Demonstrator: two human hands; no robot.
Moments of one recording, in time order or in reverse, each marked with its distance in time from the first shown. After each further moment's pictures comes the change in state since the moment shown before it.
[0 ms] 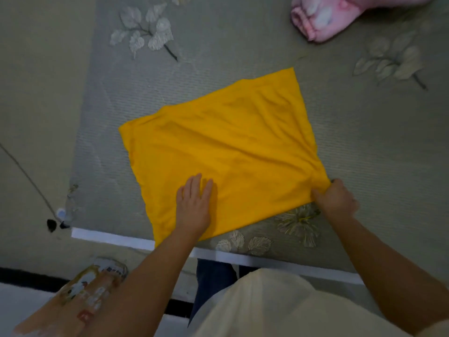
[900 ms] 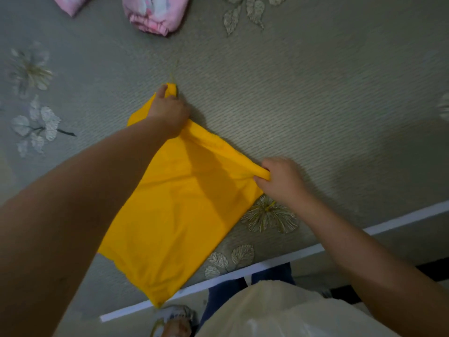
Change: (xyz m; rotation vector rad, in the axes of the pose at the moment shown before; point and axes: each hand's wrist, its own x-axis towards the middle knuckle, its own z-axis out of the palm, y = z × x) left_hand 0.245 0.169 -0.070 0.938 -0.176 0.650; right_hand 0.015 0.037 0.001 0.504 -0.040 -0.489
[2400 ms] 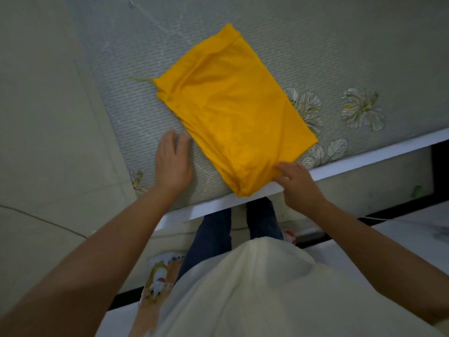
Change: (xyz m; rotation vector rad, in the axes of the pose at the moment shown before) left_hand -0.355 -0.003 0.341 -1.028 0.363 -0.289; right_hand -0.189 -0.159 0.261 -0.720 -0.065 -0.343
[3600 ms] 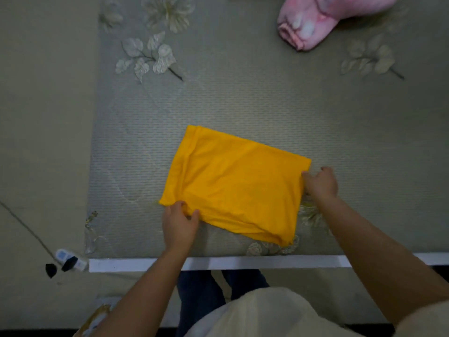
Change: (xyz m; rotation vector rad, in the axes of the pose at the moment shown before) left_hand 0.037 0.167 0.030 -0.497 0.130 -0.783; right_hand 0.120 0.218 -0.089 0.679 0.092 0.952
